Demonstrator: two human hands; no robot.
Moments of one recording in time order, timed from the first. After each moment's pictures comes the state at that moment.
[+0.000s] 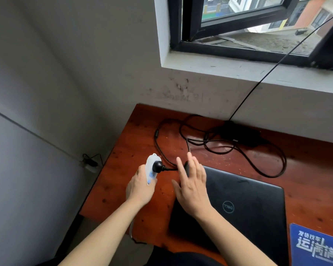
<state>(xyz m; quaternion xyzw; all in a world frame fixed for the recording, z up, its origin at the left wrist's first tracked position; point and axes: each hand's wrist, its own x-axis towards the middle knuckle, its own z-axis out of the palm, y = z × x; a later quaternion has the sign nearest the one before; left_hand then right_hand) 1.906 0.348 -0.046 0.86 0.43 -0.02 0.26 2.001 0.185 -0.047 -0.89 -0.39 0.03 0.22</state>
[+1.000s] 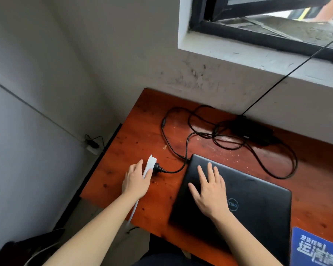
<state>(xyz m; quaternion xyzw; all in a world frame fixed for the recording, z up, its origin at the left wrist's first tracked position) 1.876 0.369 -0.090 0.83 0.47 -0.09 0.29 2.012 0.147 -0.096 -0.93 -0.32 0.18 0.09</state>
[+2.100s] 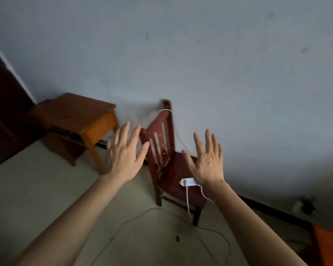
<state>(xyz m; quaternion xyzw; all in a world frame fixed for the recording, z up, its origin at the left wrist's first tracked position) 1.186 0.059 0.141 0.45 0.85 0.18 -0.20 1.377 0.231 0.101 -0.37 -0.89 0.13 0.23</state>
